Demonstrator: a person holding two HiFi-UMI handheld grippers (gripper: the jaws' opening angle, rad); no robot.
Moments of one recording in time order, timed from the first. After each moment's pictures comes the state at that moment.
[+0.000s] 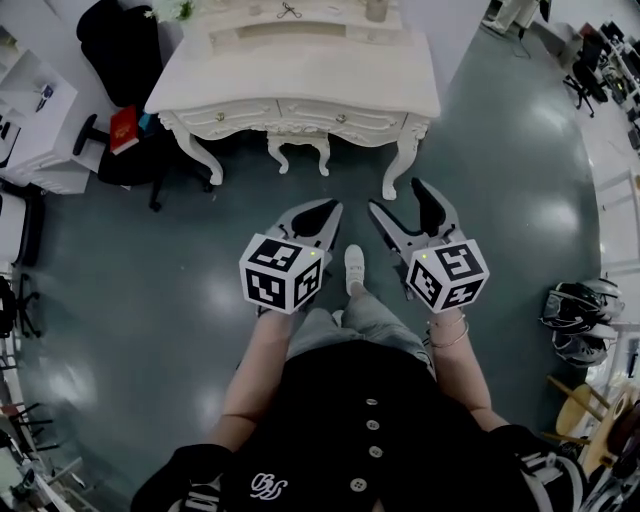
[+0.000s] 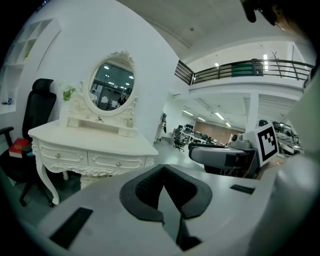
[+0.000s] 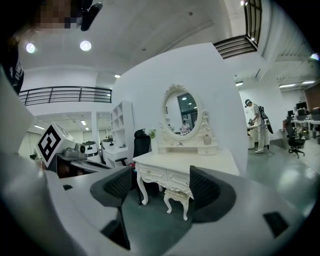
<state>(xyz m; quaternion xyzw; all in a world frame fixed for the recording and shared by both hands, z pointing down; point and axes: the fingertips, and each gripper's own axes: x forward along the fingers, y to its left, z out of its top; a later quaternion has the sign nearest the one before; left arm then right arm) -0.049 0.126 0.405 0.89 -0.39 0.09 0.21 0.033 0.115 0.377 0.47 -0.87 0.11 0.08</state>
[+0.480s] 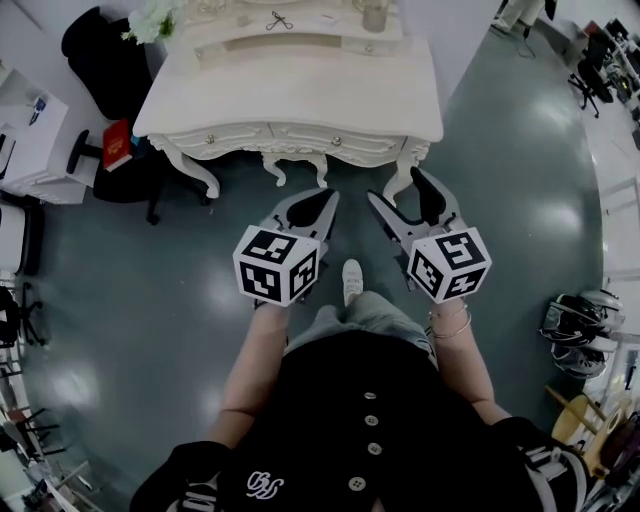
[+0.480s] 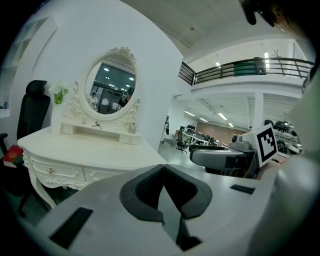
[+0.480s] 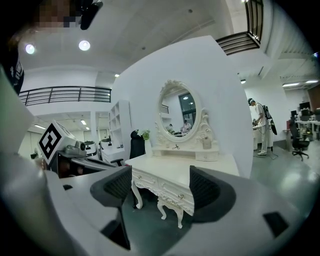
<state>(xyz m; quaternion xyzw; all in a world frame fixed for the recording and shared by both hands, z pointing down) -0.042 0.033 0.394 0.89 -0.40 0.09 0.20 0.043 0.022 0.371 0.46 -0.88 0.11 0.08</state>
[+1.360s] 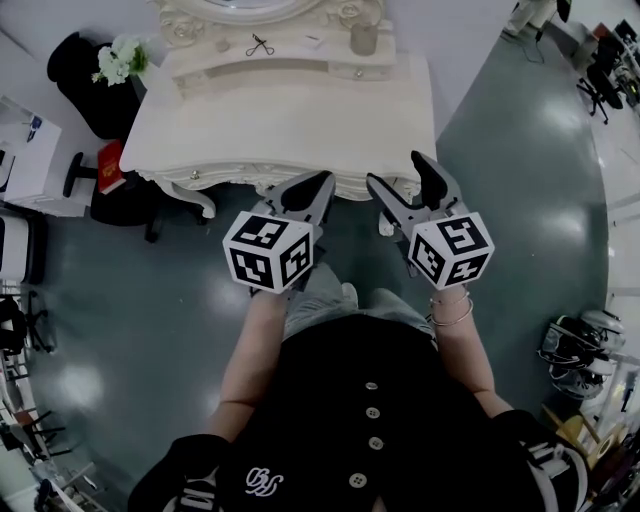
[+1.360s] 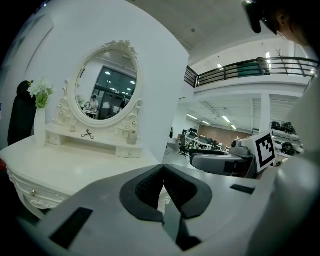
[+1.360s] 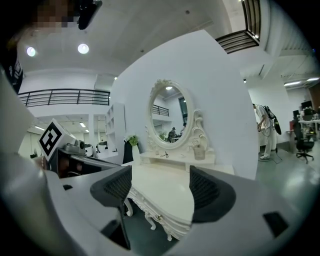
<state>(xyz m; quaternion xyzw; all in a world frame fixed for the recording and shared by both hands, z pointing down) -0.007 -0.093 0.372 0.89 -0.42 0.07 0.19 0.084 -0.104 0.357 0.46 -0.88 0.10 0.07</state>
